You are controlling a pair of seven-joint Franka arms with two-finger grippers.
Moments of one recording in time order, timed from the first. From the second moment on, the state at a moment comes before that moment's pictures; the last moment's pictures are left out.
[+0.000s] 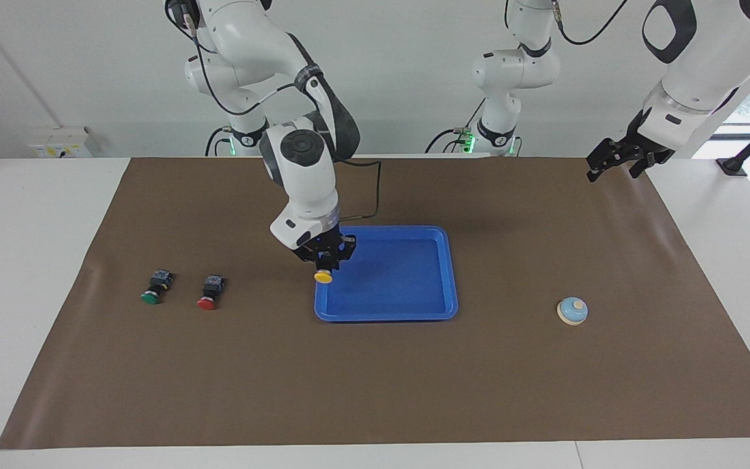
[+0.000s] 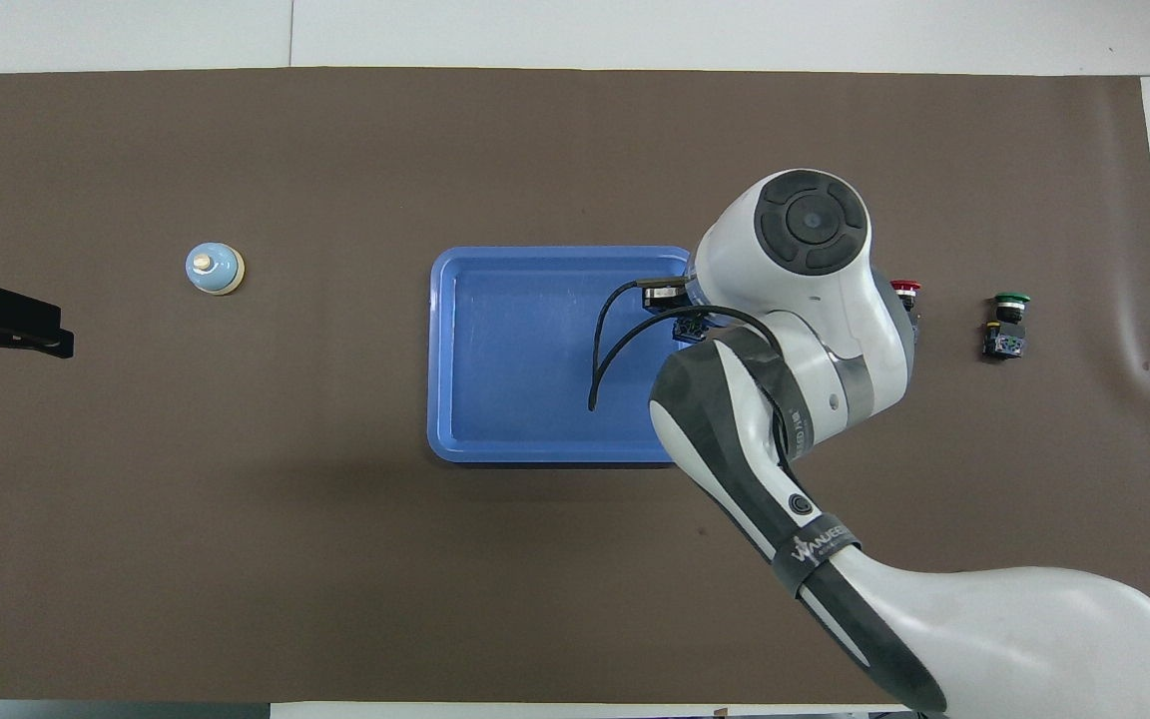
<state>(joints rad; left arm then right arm) -0.01 -0.04 0.01 -1.67 -0.03 1.53 -0.04 0.43 0.34 0.05 -1.80 0.00 2.17 0.48</state>
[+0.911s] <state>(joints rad) -0.01 -0.04 0.01 -1.67 -0.03 1.53 -0.04 0.49 0.37 0.05 -1.93 0.00 2.36 0.57</state>
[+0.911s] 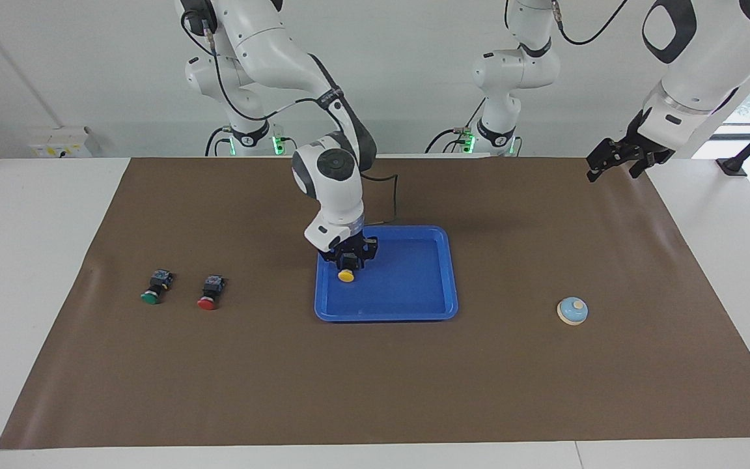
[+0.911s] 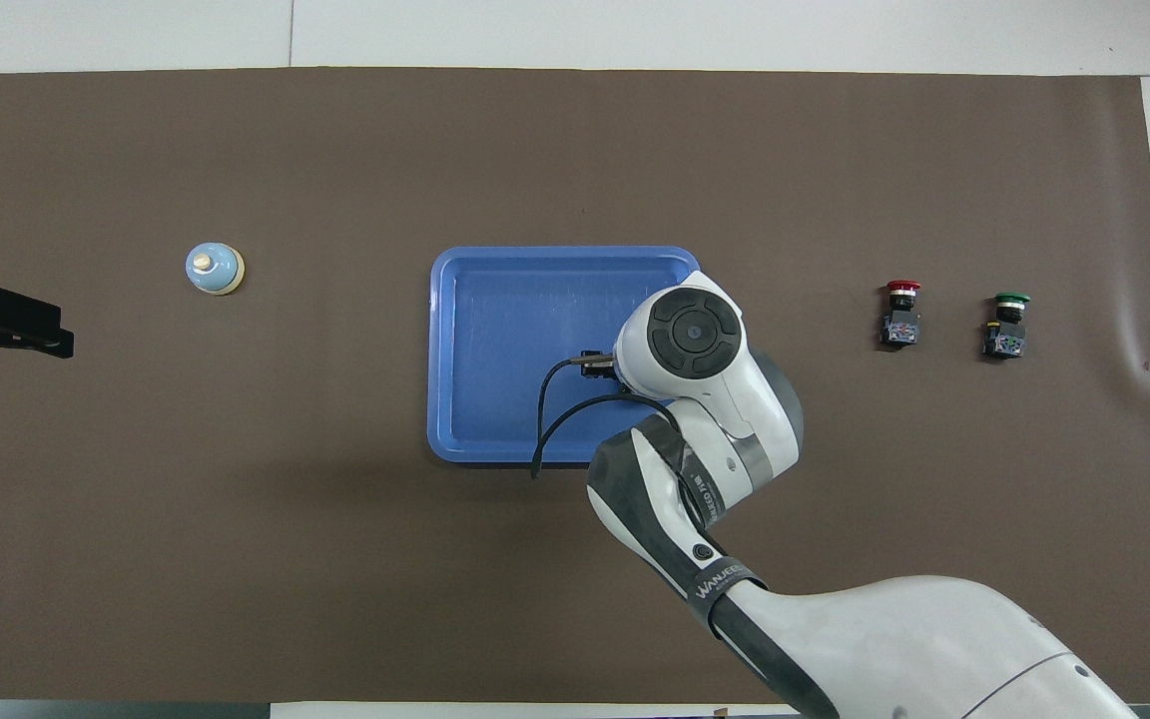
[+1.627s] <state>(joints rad) -0.01 -0.04 0.01 -1.67 -0.03 1.53 -0.04 0.22 0.21 0.02 -1.82 0.00 2.13 0.55</state>
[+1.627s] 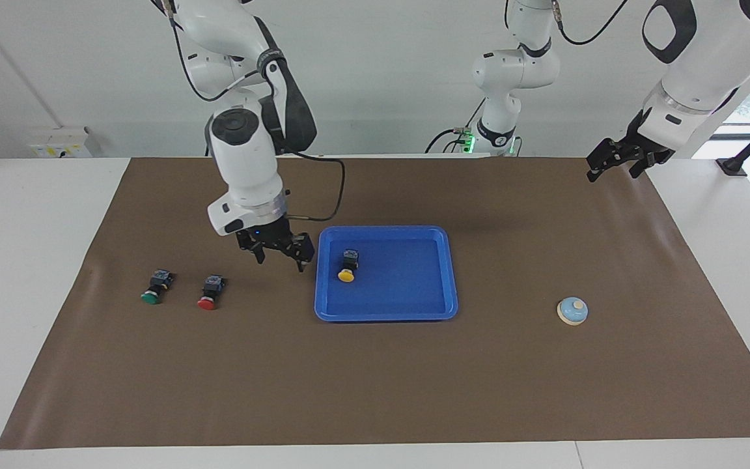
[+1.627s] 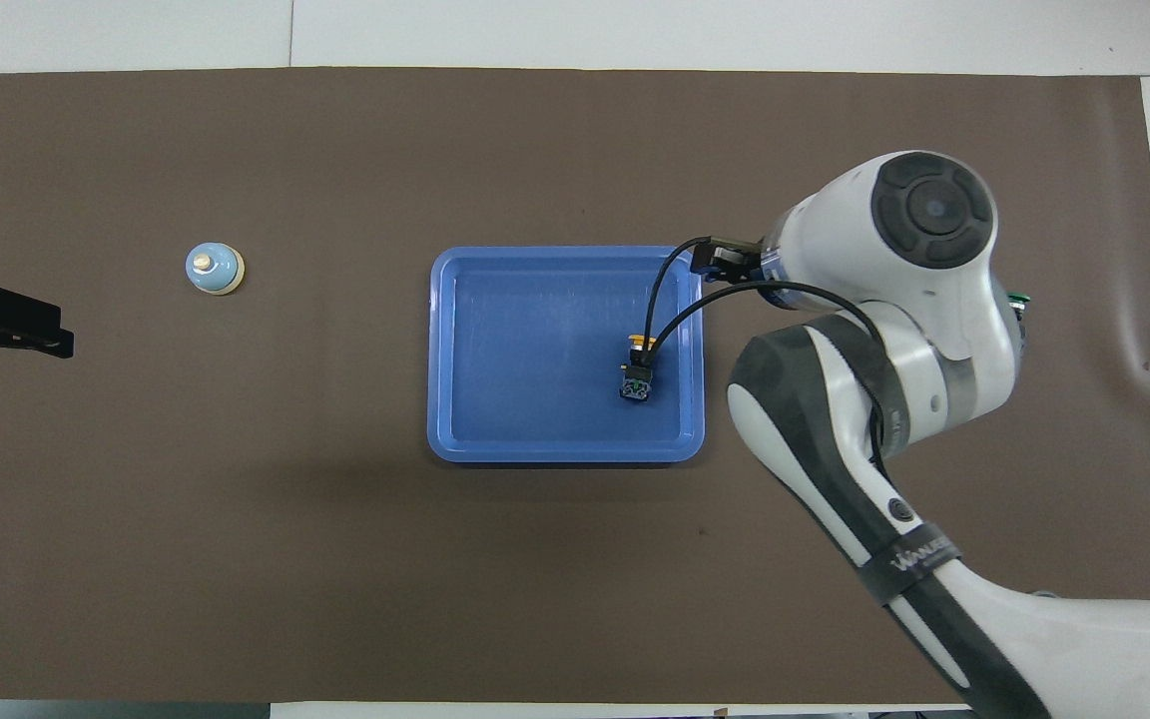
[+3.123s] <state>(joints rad) -0.01 -0.04 0.01 -1.67 -0.03 1.53 -0.04 -0.03 0.28 0.02 -2.15 0.00 2.52 0.23</state>
